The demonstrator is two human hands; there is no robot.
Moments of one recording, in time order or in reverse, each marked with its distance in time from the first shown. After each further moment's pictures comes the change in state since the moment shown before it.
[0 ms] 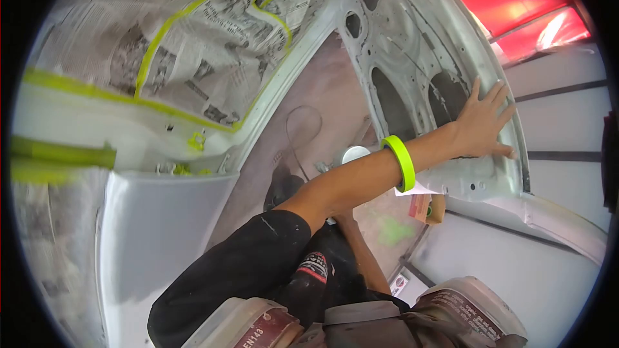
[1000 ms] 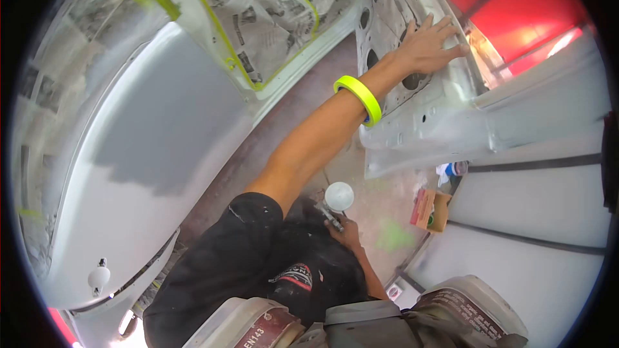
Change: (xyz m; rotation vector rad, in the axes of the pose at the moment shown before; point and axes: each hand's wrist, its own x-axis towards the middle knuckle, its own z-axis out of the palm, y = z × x) left_hand -0.044 0.106 -0.066 0.188 -0.027 -0.272; right_hand -0.274 -0.005 -0.165 -0.134 -0.499 0.288
